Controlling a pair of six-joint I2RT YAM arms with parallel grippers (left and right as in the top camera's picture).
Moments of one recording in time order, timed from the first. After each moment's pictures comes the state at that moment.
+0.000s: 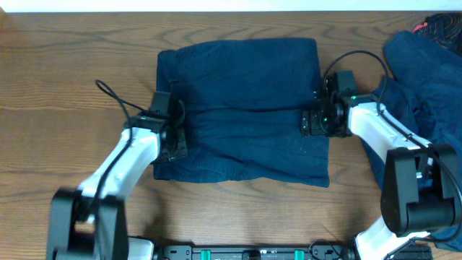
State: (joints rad) left arm -0.18 1.55 0.90 -0.77 -0.02 -0.40; right arm 0.13 1.80 1.07 -0.64 -0.10 0.14
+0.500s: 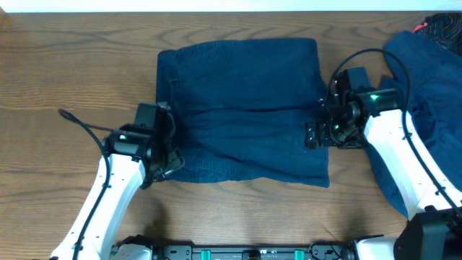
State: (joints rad) left arm -0.18 1.28 0.87 -1.05 0.02 -0.74; right arm 0.18 1.54 1.17 -1.11 -0.11 0.15
